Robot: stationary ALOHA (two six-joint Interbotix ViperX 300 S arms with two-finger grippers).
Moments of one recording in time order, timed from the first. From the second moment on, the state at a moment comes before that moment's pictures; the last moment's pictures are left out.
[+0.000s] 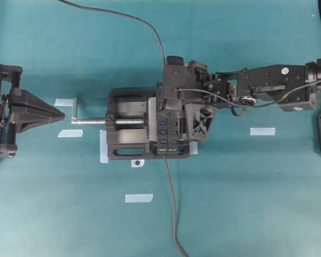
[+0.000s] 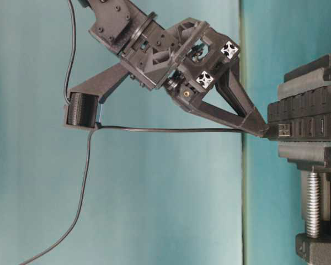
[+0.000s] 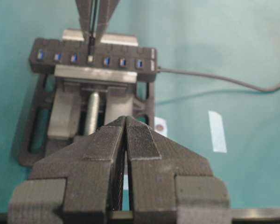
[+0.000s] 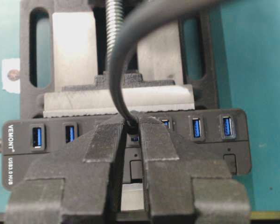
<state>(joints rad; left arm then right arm) 0.01 -0.89 1.12 0.01 0.13 -0.11 -0.10 0.06 0.55 0.03 0.21 -0.07</state>
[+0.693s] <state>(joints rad) 0.01 -0.89 1.12 0.01 0.13 -0.11 -0.10 0.07 0.55 0.03 0.22 -0.07</state>
